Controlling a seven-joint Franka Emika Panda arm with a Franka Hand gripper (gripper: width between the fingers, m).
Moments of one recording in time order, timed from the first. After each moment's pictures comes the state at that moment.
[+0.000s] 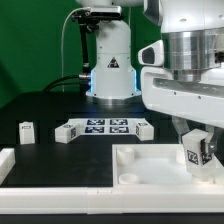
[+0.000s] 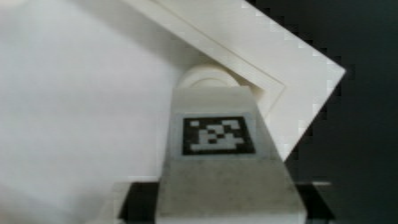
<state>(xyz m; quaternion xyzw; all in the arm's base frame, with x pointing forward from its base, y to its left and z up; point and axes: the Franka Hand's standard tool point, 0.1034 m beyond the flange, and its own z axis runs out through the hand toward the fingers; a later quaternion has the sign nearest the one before) 0.631 0.107 0.081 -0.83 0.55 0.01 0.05</state>
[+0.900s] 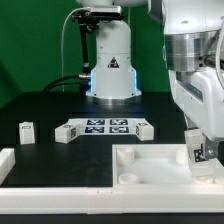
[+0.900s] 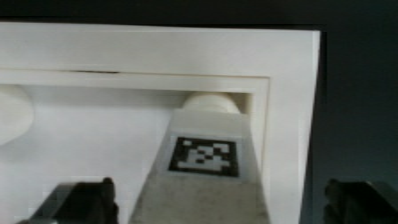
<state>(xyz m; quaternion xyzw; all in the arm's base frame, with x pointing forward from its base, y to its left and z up) 0.629 0.118 0.082 -0.73 0.68 0.02 0.05</state>
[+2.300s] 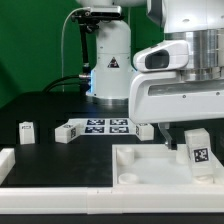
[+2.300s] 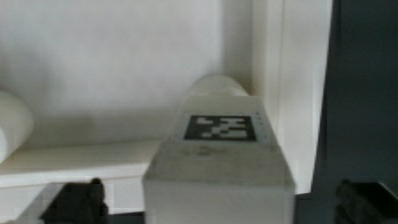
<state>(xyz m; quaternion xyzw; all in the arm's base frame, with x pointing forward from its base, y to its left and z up) 0.627 0.111 0.080 -1.00 0.01 -0.03 0.04</state>
